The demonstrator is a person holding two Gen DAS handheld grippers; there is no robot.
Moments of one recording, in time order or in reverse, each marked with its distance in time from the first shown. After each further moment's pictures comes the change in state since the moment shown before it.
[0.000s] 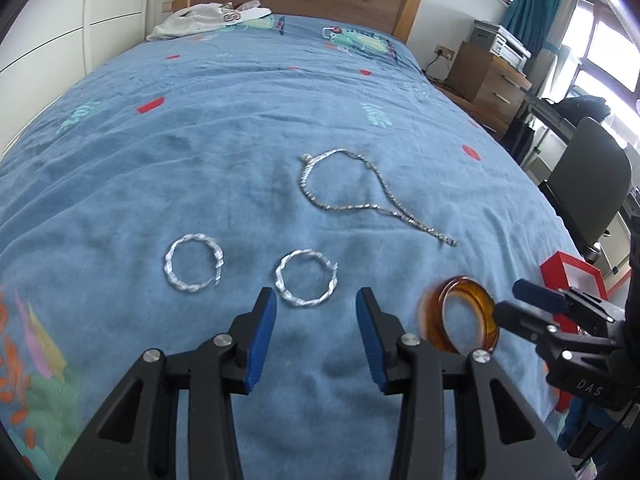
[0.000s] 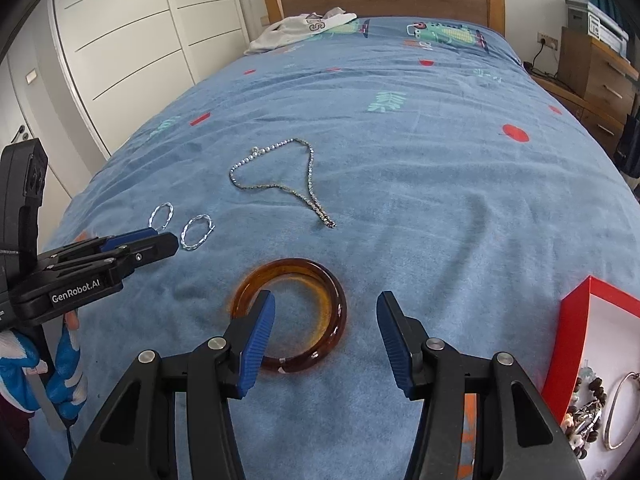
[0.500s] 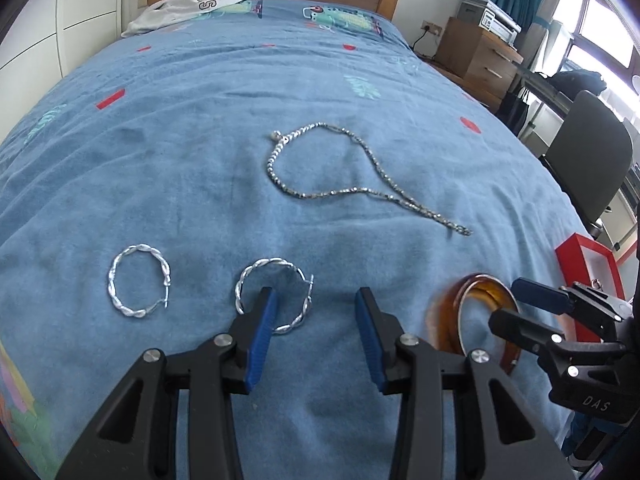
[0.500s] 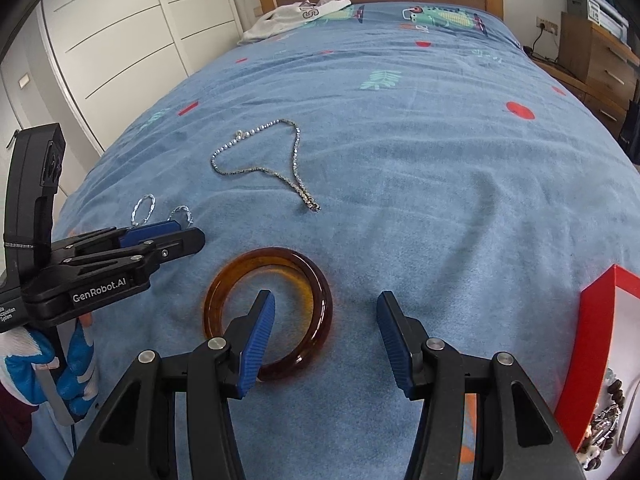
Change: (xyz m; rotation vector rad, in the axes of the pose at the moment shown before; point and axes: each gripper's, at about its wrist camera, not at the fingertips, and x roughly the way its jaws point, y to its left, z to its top) left arm 0.047 -0.012 0.006 0.059 0.068 -0.009; right arm 0.027 -0.011 -0.003 0.028 0.044 0.010
